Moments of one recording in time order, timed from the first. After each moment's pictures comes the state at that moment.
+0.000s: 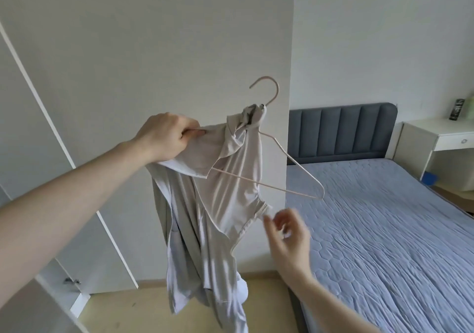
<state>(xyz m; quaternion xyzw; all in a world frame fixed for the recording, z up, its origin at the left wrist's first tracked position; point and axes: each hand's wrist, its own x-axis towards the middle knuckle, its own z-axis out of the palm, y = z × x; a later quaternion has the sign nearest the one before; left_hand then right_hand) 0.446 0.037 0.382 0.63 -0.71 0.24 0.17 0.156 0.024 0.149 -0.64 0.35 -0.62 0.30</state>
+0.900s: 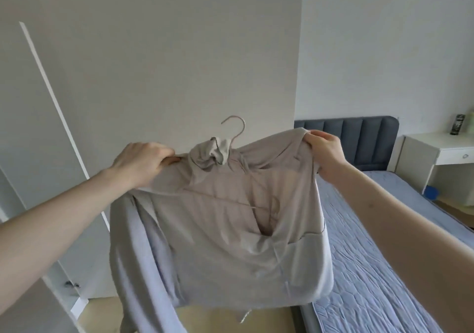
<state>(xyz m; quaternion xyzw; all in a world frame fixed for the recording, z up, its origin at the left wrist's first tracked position) 0.513 0.091 0.342 0.67 -0.67 0.29 0.09 0.122 -0.071 0.338 -0.56 0.39 -0.54 0.50</state>
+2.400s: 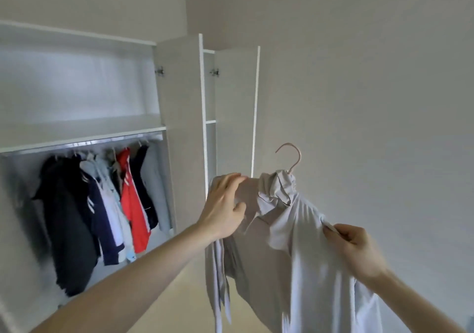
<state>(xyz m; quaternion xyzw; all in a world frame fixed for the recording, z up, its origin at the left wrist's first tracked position) 0.441 0.253 0.260 0.85 -0.36 0.22 0.33 0.262 -0.012 0.245 -0.87 0.16 -0.20 0.41</state>
